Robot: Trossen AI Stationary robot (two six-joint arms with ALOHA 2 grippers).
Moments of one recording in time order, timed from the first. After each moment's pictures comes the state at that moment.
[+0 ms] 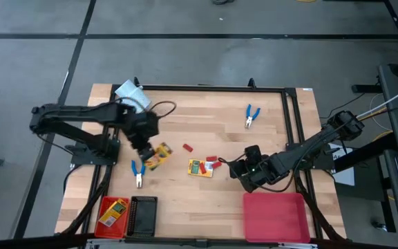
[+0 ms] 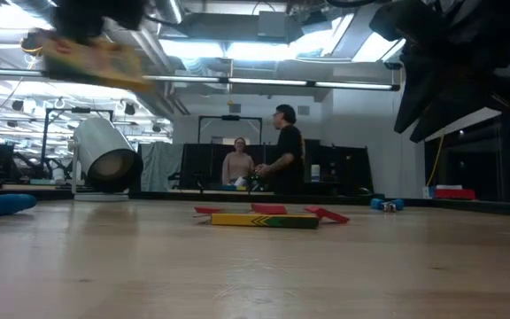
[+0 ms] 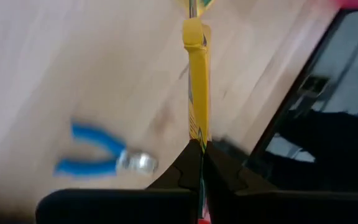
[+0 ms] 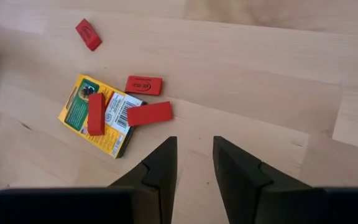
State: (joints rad) left arm 0.01 1.14 1.11 -1.16 0.34 -0.73; right arm 0.54 1.50 0.95 -0.75 0.58 1.80
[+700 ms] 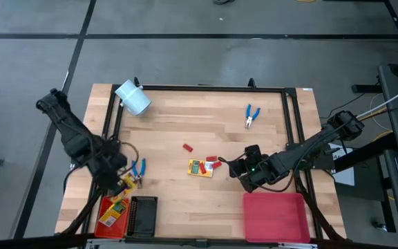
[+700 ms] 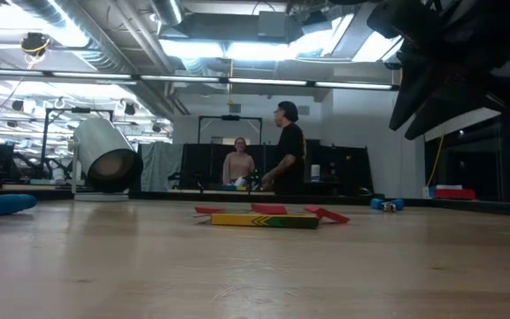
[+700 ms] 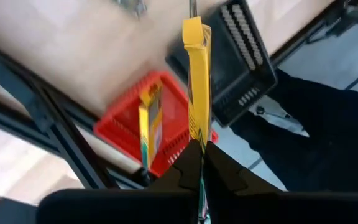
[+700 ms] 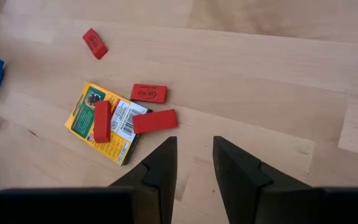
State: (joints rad) left arm -0.82 1.05 1.11 -1.17 0.15 -1.77; right arm 0.54 1.50 0.95 -0.74 0.61 1.80
